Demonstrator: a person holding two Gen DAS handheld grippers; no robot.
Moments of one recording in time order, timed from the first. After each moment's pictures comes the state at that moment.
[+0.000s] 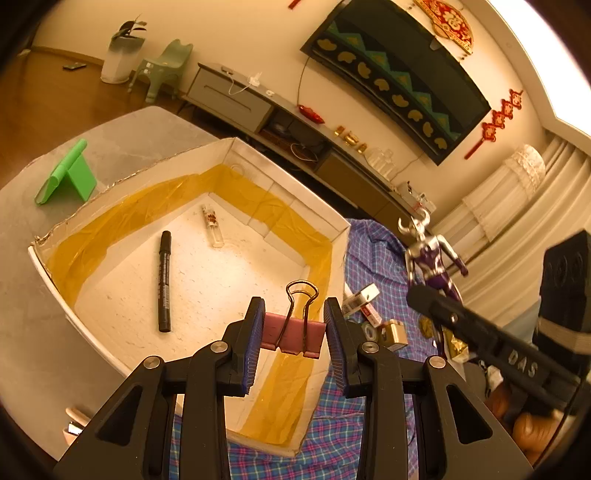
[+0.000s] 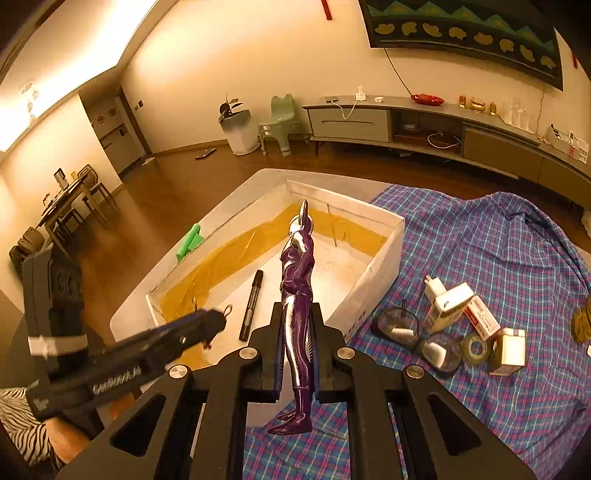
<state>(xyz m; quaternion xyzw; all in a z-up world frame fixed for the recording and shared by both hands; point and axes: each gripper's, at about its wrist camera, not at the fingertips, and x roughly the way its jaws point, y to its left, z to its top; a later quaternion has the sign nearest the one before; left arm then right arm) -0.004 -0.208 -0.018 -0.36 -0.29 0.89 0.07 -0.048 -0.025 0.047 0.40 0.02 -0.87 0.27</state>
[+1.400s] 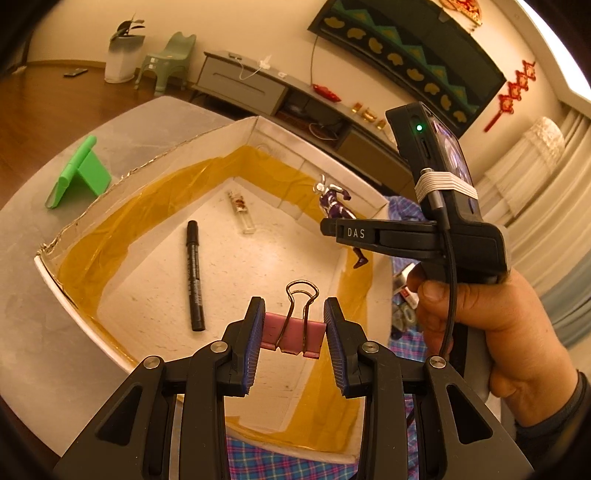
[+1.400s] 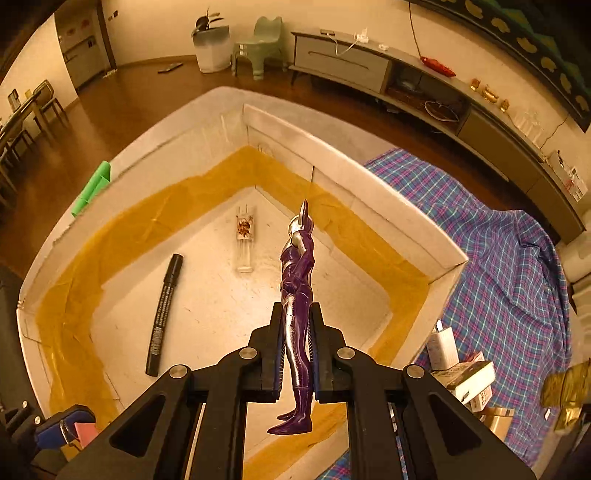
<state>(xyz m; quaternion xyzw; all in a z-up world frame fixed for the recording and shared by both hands) -0.017 -0.219 -0.039 -0.40 -0.24 0.88 0.04 -0.177 -0.117 -0.044 0.51 0.17 -0.82 0.19</state>
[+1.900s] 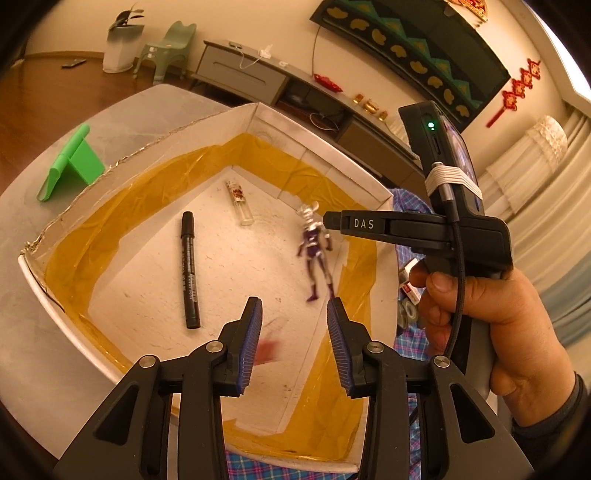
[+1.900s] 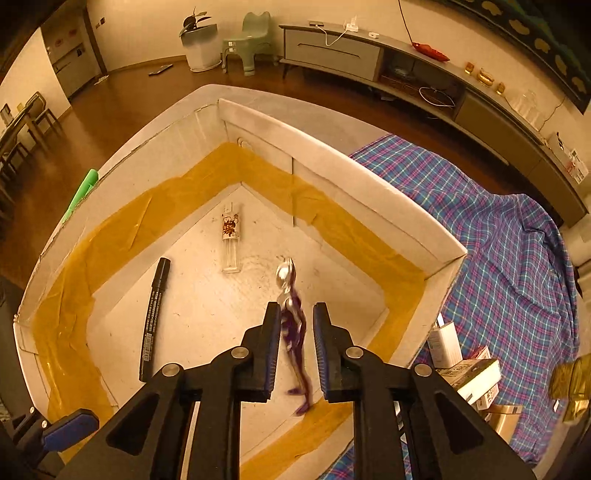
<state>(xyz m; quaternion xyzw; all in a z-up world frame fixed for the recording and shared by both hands) -0.027 -0.220 -0.045 -0.42 -0.25 0.87 0.05 -0.186 -0.105 -0.047 0.52 0.15 -0.82 0.19</state>
